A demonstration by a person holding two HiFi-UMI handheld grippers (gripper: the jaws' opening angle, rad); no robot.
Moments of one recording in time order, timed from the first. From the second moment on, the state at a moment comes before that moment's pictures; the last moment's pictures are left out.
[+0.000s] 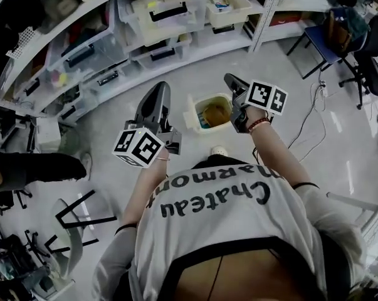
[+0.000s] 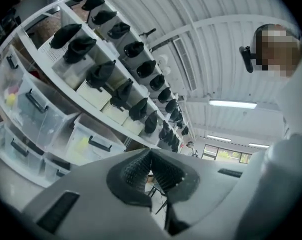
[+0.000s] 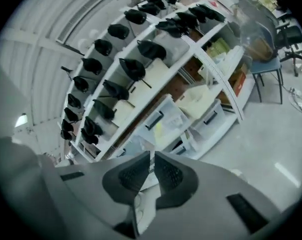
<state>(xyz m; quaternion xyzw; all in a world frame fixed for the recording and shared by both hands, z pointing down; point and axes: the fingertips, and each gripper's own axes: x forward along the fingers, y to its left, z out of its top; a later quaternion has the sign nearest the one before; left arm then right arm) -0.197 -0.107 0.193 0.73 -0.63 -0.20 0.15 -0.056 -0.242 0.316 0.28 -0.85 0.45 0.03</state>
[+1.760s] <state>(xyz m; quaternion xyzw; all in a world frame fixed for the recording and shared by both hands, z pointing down) -0.209 0.033 0.161 0.75 -0.62 -0.21 0.11 -0.037 -0.099 0.213 0.35 -0.91 0.23 0.02</state>
